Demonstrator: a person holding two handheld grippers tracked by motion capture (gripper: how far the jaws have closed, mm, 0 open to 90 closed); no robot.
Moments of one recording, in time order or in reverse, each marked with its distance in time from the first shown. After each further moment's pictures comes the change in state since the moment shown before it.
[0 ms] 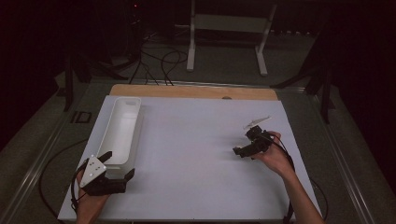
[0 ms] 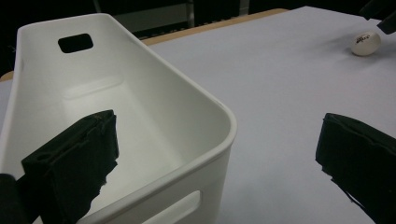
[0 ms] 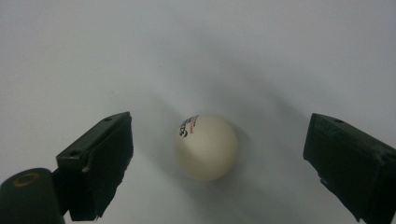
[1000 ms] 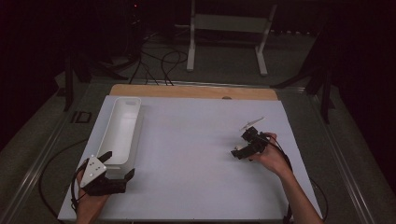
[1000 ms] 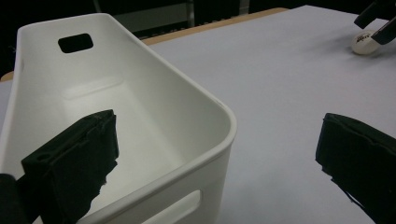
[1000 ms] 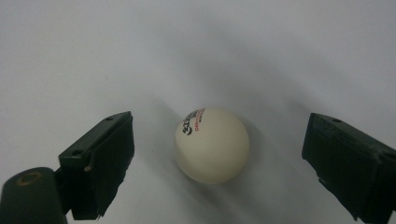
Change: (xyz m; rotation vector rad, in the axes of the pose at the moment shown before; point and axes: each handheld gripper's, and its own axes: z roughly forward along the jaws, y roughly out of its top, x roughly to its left) left arm 0.000 0.000 0.000 0.003 0.001 0.005; right arm 0.002 0.001 0.015 0.071 0.008 -0.010
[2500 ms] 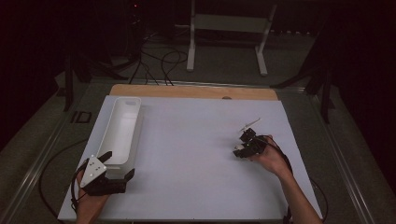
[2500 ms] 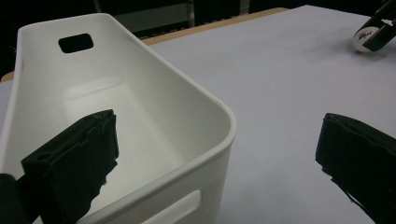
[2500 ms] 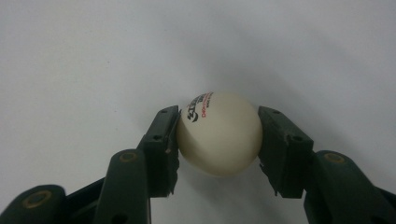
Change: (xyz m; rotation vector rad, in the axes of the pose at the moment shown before) left arm 0.000 0.000 0.000 0.000 0.001 0.000; right arm 0.004 0.000 0.003 0.059 0.007 -0.010
